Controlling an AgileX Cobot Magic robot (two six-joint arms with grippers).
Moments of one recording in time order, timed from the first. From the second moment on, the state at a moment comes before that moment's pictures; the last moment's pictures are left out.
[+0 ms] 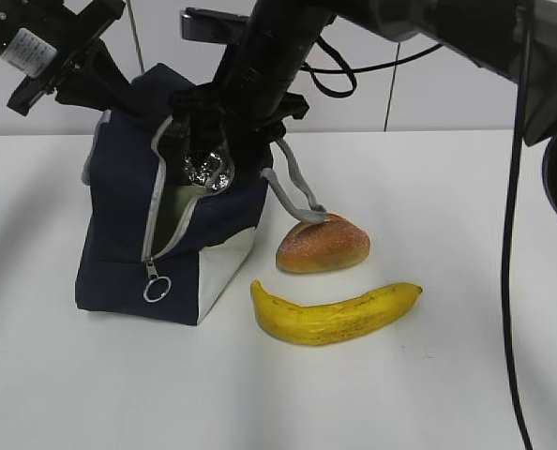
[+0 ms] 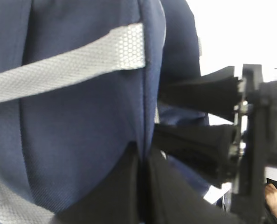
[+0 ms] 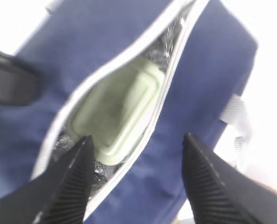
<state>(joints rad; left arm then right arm) -0.07 1.89 -1.71 -0.71 1.22 0.19 0.48 2.35 -2.34 0.27 1.23 -0.06</state>
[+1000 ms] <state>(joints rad) -0.07 1.89 -1.71 -0.71 1.22 0.19 0.46 1.89 -1.94 -0.03 1.25 -0.07</state>
